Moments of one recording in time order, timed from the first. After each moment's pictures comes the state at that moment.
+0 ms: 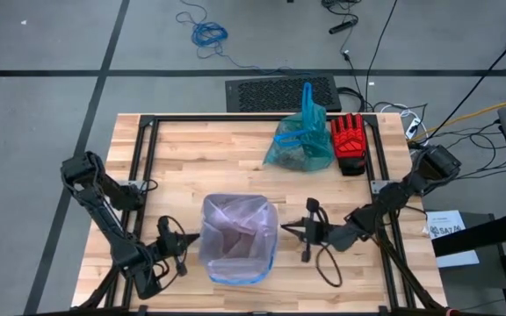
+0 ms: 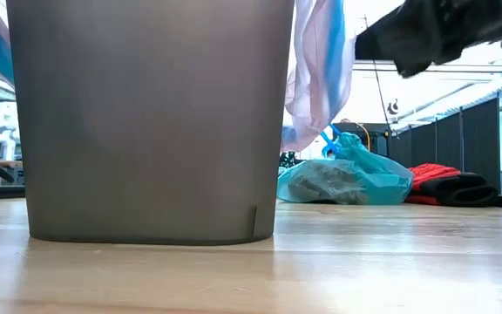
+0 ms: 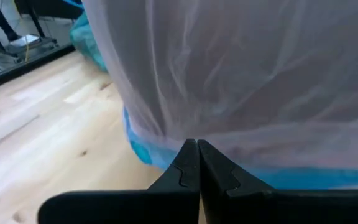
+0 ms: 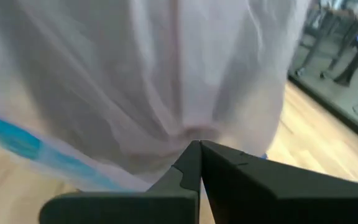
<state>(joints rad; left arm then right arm) -1.07 1.54 0.79 -0.64 -1.22 -1.38 0.60 1.51 0.59 0.59 0.77 0.09</state>
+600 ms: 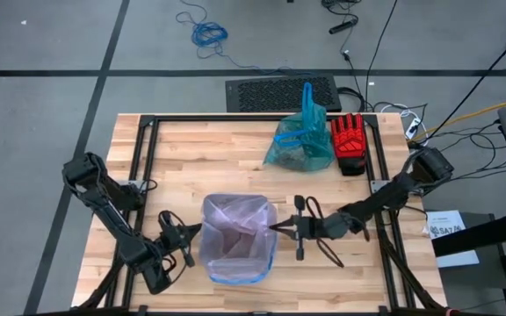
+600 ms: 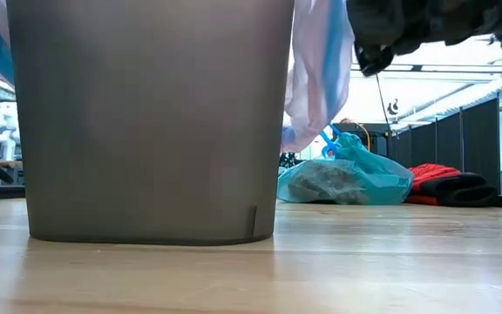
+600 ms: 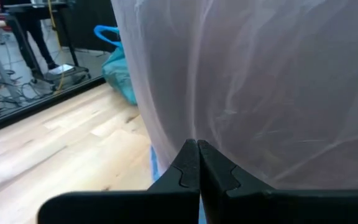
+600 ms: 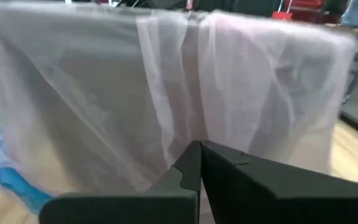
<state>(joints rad) -0.99 1.56 0.78 -0.64 -1.37 -1.39 0.50 1.58 0.59 0.88 0.53 -0.01</state>
